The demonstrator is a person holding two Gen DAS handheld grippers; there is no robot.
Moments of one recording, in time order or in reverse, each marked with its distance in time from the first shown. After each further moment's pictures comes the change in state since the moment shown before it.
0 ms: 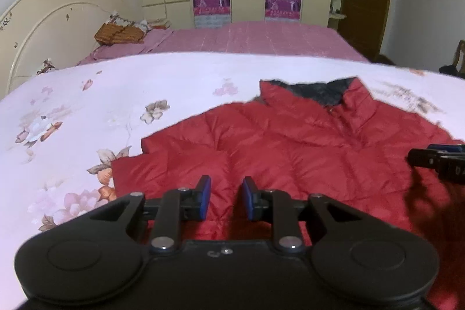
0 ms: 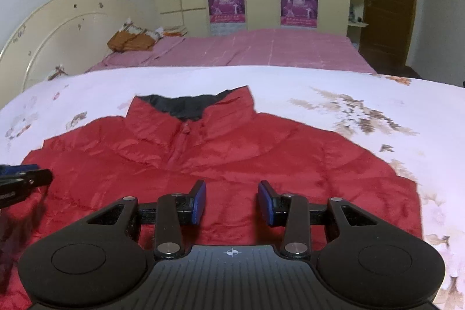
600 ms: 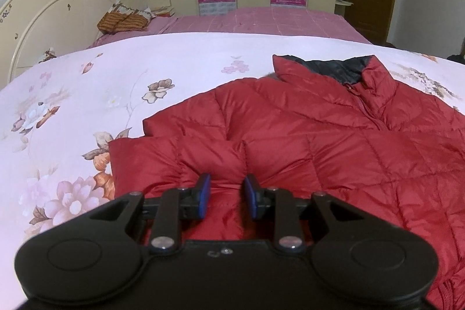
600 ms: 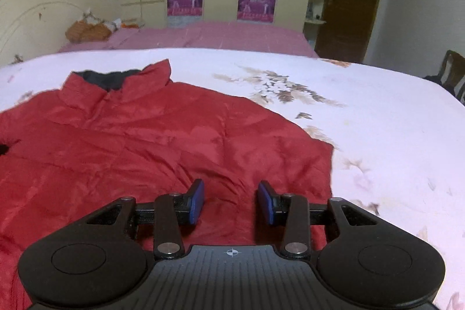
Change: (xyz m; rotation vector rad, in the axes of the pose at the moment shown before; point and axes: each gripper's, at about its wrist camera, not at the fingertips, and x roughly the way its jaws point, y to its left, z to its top) left arm 0.019 0.005 -0.011 0.012 0.037 0.018; right arm -0.032 -0.070 -0.049 0.038 -0.003 -0.176
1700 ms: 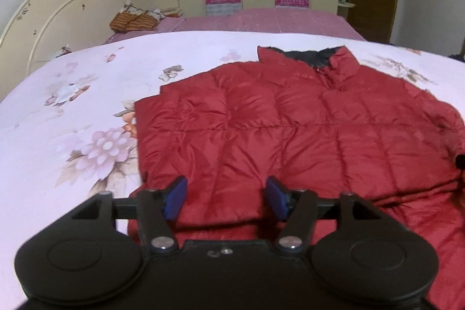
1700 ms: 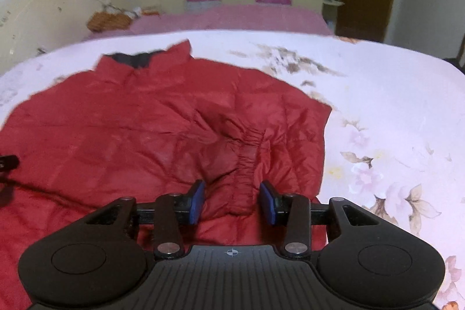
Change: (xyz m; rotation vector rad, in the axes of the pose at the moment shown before) left arm -0.093 -0.015 -0.049 -0.022 -0.004 0.030; right arm -0.055 -0.012 -0.021 -0.027 0.061 0.127
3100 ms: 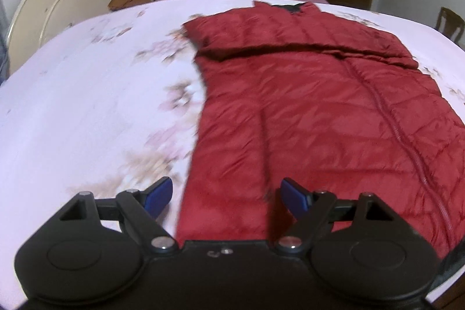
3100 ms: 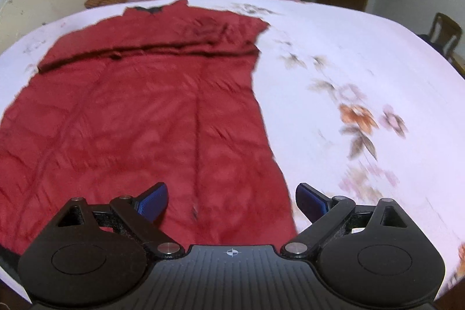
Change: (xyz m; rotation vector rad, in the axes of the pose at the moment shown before) left arm -0.145 0.076 -0.152 0.044 0.082 -0.074; right arm -0.186 0.007 -0.178 0.035 0.095 -0.125
